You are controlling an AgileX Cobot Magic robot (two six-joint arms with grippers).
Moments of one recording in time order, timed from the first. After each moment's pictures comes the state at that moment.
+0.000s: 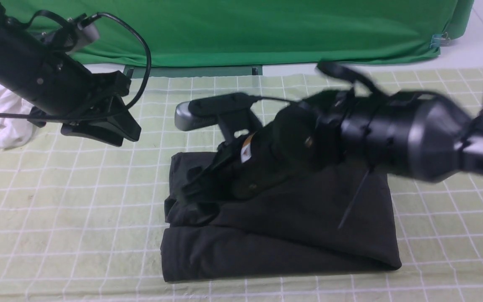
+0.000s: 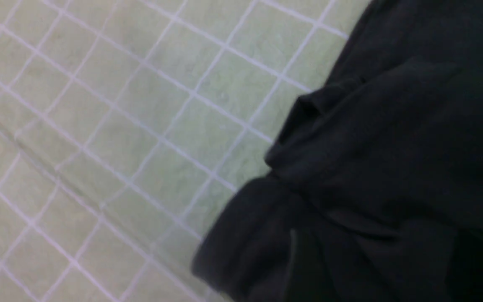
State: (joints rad) right arm 0.84 1.83 -1.40 0.34 0.59 0.07; left arm 0.07 1.67 -1.37 -0.57 1.21 0.30
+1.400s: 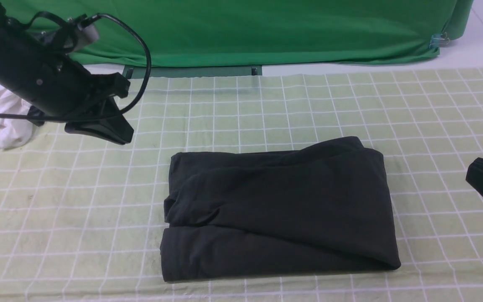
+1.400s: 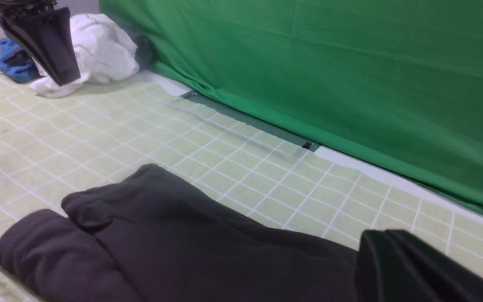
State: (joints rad) right arm 0.59 0.55 -0.38 -0.18 0.03 0.13; left arm 0.07 1.67 -1.37 -0.54 1.19 0.31
